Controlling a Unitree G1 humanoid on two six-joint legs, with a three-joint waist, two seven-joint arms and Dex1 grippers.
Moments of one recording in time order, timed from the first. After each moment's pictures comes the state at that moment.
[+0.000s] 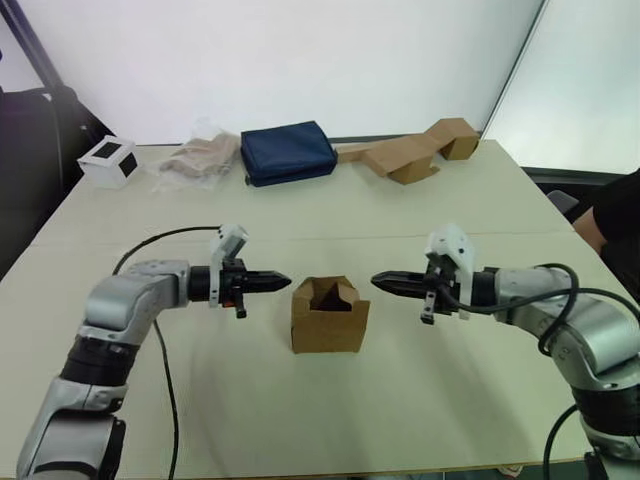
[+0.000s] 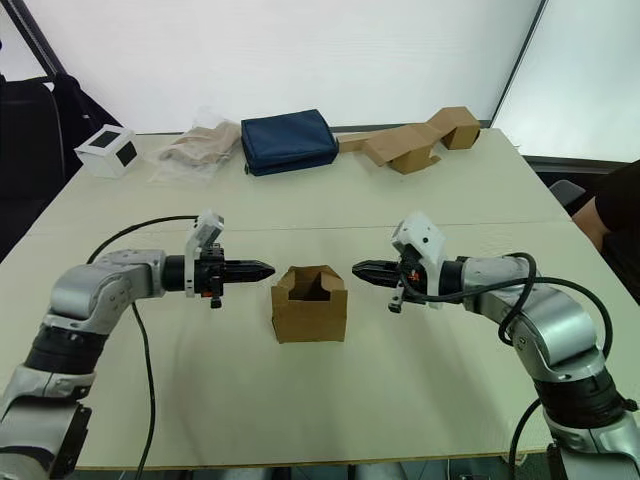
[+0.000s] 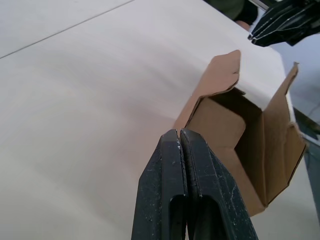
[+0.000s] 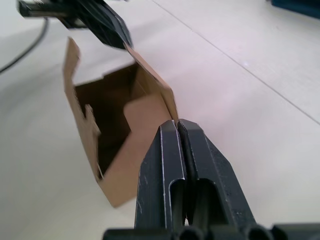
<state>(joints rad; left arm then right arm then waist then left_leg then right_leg) -0.61 0.63 -0.08 0.05 -0.58 0.84 -1.11 -0.42 -0.75 0.02 -0.43 0.58 0.82 0.86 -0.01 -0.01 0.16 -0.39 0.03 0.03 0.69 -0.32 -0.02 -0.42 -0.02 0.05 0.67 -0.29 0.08</state>
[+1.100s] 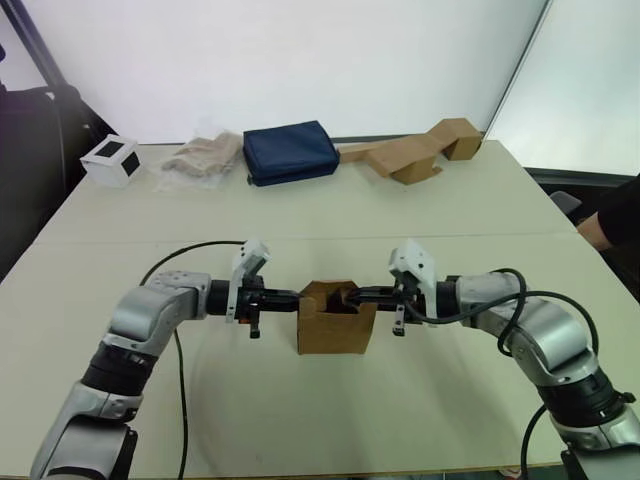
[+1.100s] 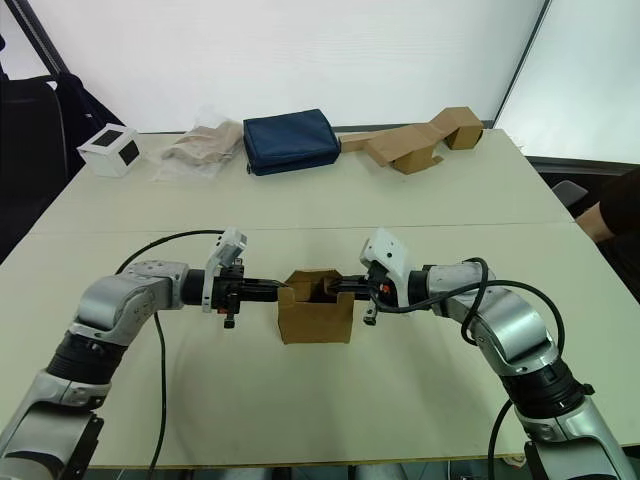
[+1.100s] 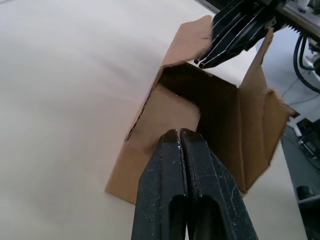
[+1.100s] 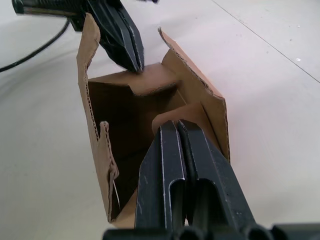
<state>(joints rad) -0.55 0.59 -0.14 0.00 -0.55 0.79 -1.15 -0.45 -0.69 0.17 -0.35 0.47 0.75 0.89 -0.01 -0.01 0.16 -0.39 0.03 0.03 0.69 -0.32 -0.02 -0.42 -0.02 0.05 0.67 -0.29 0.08</state>
